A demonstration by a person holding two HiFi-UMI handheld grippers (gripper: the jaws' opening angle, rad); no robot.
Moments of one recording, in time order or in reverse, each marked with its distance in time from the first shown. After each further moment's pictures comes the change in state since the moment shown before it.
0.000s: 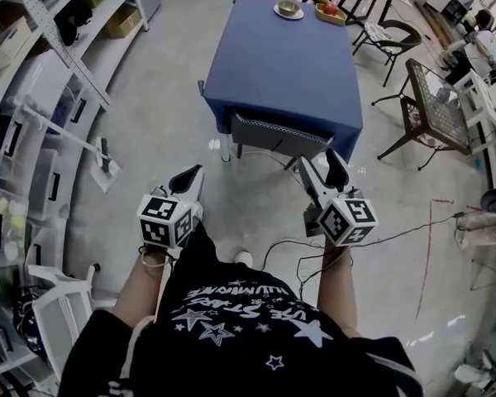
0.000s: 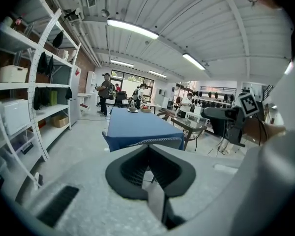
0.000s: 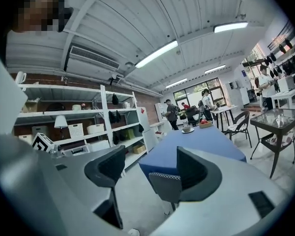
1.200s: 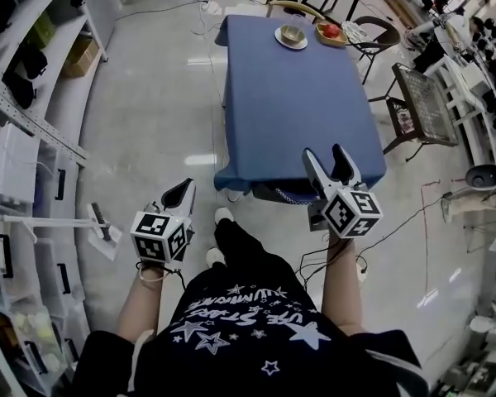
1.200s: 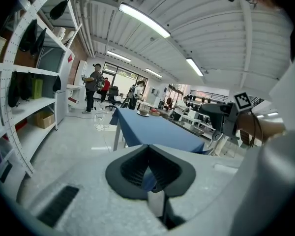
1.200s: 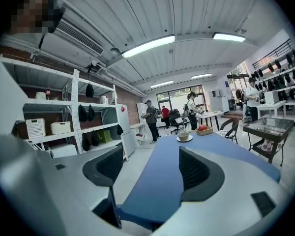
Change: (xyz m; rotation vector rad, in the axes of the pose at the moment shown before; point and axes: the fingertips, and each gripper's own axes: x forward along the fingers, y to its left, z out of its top) left arm 0.139 0.298 0.094 -0.031 0.026 -0.179; right arm 0.302 0.019 0.052 -0.020 -0.015 -0.275
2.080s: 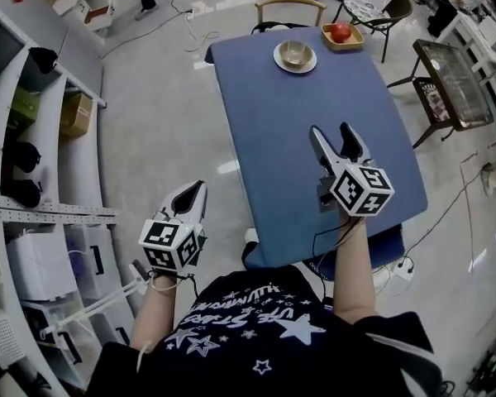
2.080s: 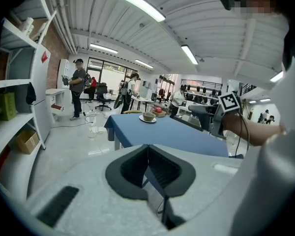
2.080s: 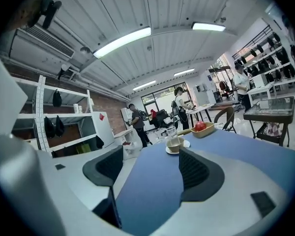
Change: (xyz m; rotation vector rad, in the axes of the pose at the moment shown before) left arm 0.239 0.091 0.148 0.149 0.096 -0.074; right arm 0.259 -0.156 0.037 0.177 -0.052 -0.125
